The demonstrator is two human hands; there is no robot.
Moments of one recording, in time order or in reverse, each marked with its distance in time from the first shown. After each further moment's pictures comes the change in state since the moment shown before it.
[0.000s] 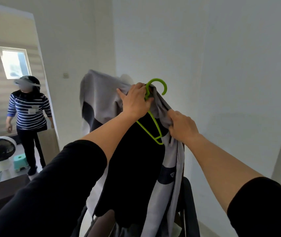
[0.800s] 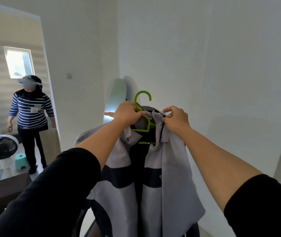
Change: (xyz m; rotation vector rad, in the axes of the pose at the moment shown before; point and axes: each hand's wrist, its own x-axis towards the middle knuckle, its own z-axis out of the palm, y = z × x) left_hand -0.024 -0.029 -0.018 -0.108 -0.303 -0.281; right_hand 0.020 -0.034 -0.010 0.556 0.036 0.304
